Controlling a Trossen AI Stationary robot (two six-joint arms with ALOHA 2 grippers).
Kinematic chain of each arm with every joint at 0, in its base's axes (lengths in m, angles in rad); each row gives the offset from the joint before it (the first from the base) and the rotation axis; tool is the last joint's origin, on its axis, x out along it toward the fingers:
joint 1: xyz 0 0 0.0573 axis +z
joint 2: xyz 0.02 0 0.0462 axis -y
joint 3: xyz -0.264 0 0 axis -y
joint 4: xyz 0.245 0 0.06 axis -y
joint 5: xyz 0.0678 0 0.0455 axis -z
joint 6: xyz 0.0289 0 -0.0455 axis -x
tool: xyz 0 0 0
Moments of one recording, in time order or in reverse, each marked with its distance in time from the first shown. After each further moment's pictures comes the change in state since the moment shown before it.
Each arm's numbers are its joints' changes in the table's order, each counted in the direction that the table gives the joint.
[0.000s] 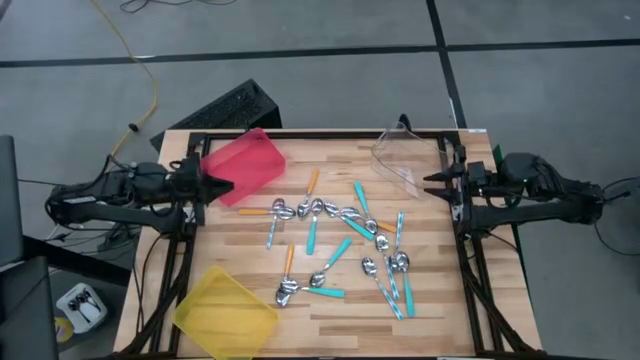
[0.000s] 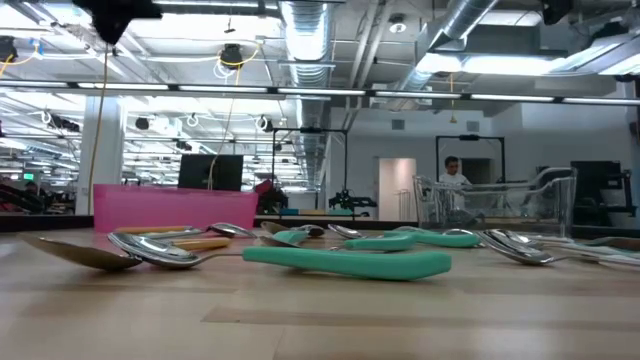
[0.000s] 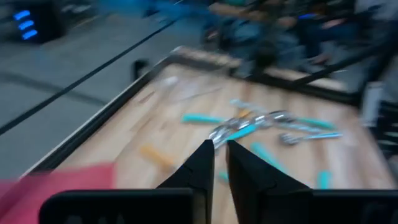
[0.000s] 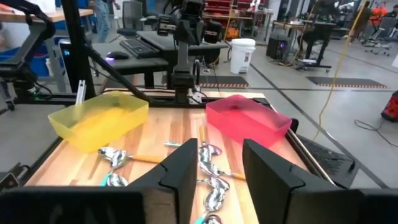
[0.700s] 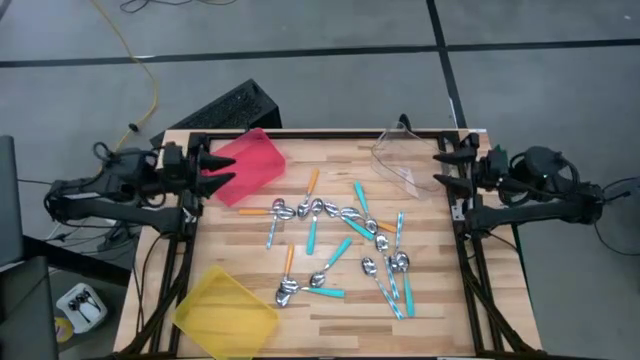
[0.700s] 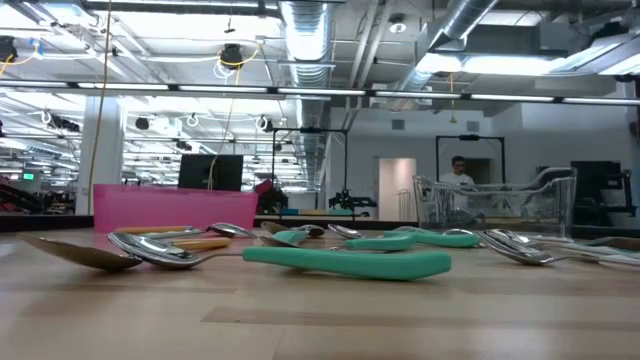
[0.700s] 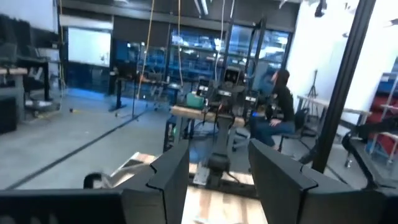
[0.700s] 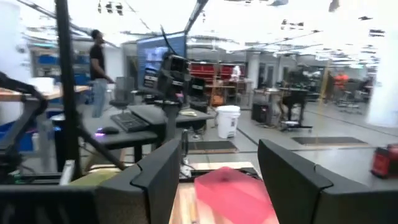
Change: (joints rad) left arm 0.000 -0.120 0.112 0.395 0.061 -0.026; right arm 0.000 -0.009 0.002 0.313 0.059 0.006
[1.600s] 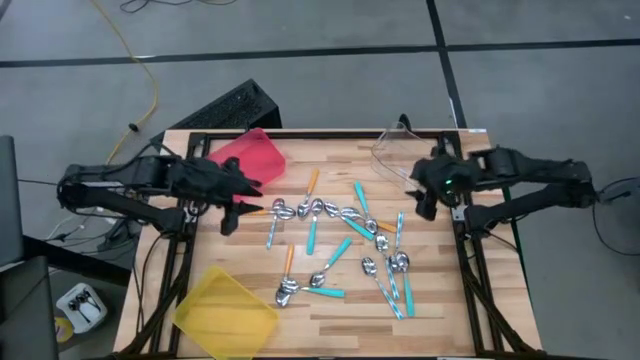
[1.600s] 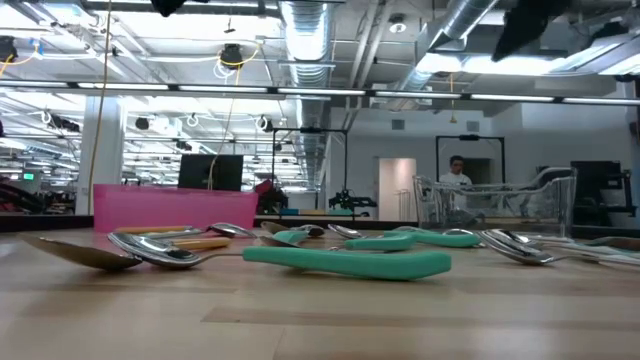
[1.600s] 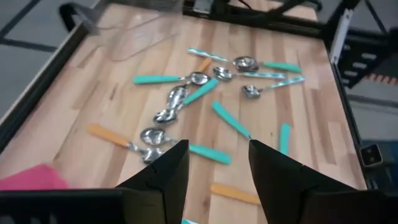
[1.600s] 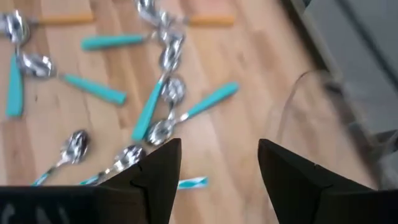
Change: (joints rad) left arm -0.062 -0.412 0.297 -0.627 0.071 0.053; right arm 0.005 -0.589 0.377 -0.927 0.133 -0.290
